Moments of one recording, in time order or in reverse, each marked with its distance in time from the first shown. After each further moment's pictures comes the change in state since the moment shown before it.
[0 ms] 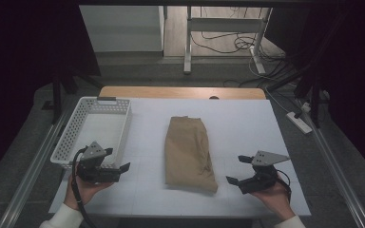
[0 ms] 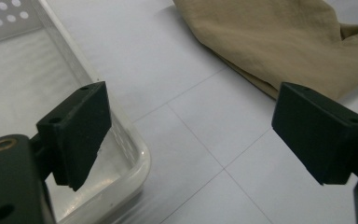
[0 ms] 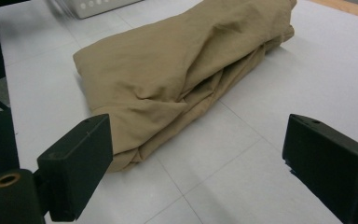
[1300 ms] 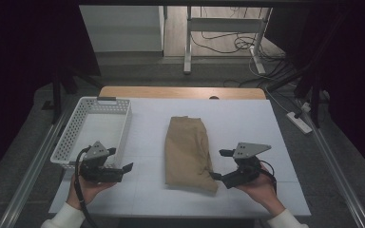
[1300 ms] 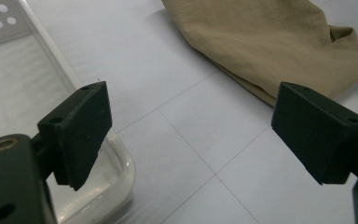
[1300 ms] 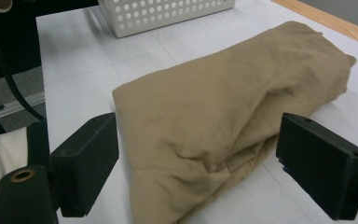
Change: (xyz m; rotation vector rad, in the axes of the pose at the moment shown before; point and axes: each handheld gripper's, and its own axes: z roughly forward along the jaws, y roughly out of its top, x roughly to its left) left arm -0.005 0.004 0.005 0.001 -0.016 0.014; right arm 0.024 0.053 0.027 0.015 0.102 -0.087
